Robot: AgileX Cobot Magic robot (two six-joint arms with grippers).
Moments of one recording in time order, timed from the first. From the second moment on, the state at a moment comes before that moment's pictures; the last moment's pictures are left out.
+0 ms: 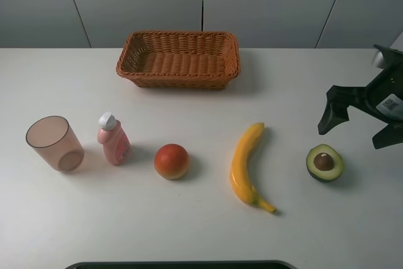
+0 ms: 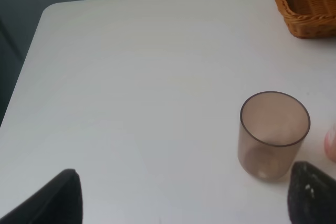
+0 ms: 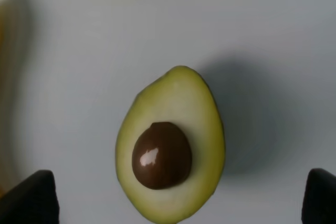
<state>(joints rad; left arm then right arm) -0.21 0.00 -0.51 0.10 1.08 -0.05 -0.01 1.50 -0.74 0.17 0.84 0.08</state>
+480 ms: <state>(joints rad) -0.21 0.00 -0.51 0.10 1.08 -0.05 0.05 1.76 -0.71 0.22 0.69 0.06</state>
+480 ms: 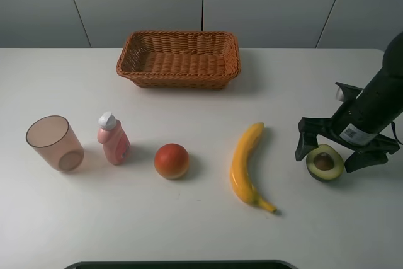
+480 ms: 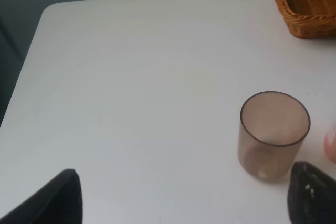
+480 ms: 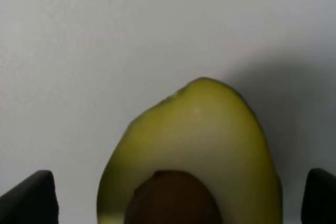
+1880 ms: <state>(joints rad) -0.21 0.00 -0.51 0.10 1.08 -0.05 0.13 1.63 -1.13 0.23 0.76 -0.03</state>
